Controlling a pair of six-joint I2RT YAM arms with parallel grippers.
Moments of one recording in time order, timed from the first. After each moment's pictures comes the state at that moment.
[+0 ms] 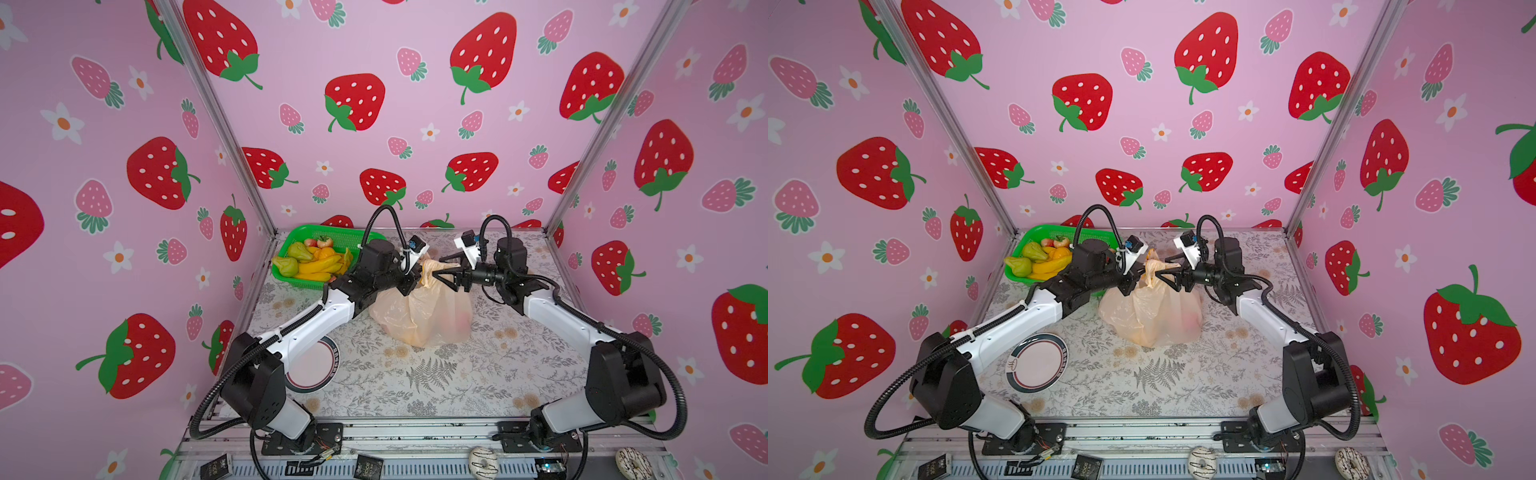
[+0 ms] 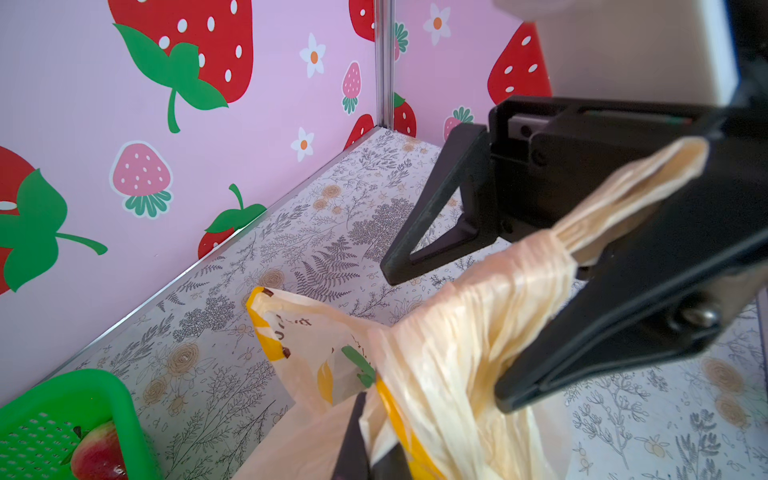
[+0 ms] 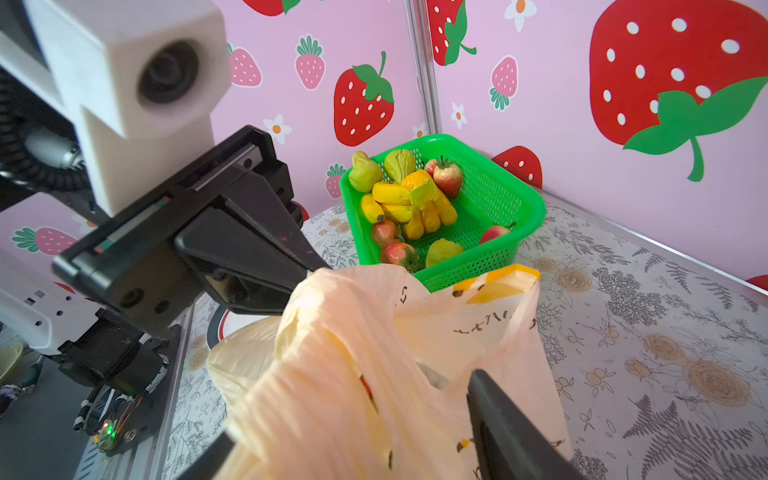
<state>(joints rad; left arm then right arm) -0.60 1.53 1.22 -0.11 0.29 0.21 0.42 1.50 1.03 0.17 -0.89 0.01</state>
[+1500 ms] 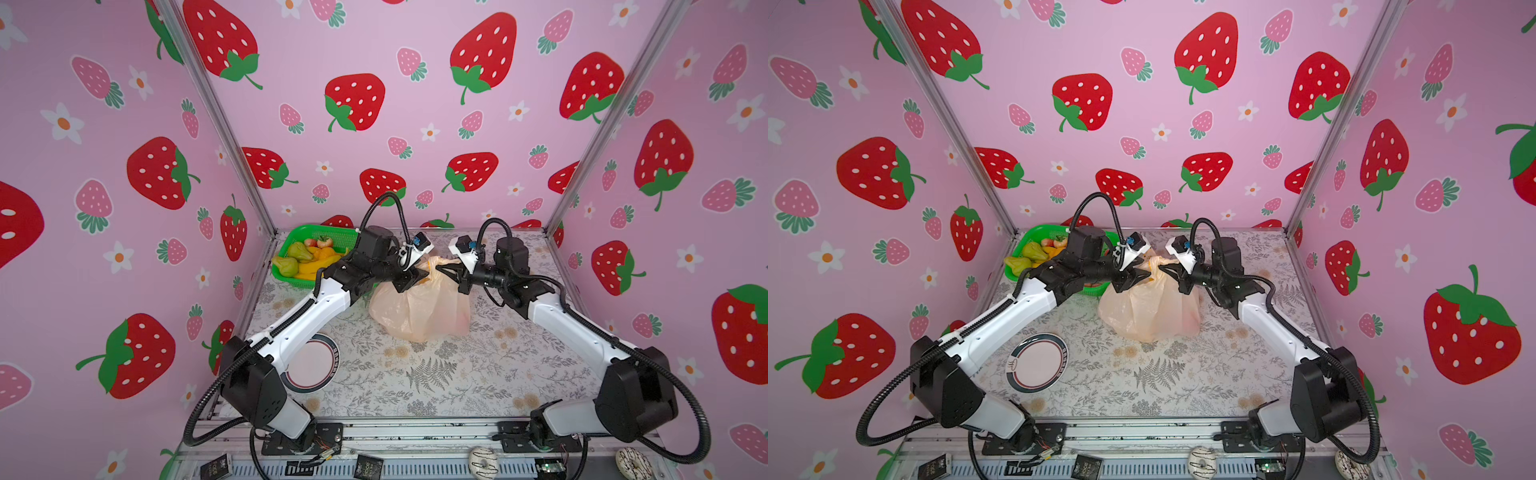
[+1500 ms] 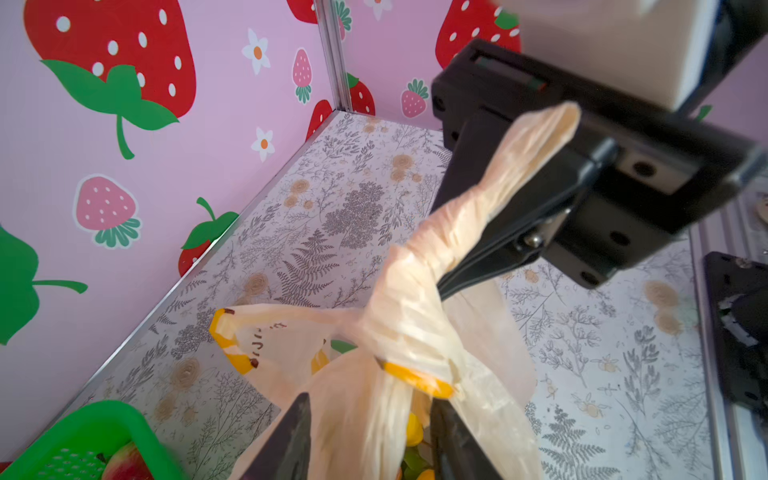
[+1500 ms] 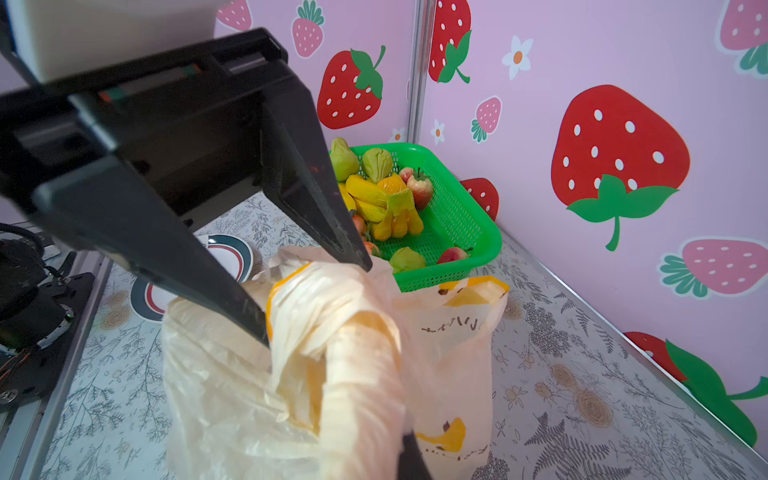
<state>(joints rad) -0.58 1.55 1.43 -0.43 0.41 0.40 0.48 1.41 1.05 0.05 -0.74 -0.29</state>
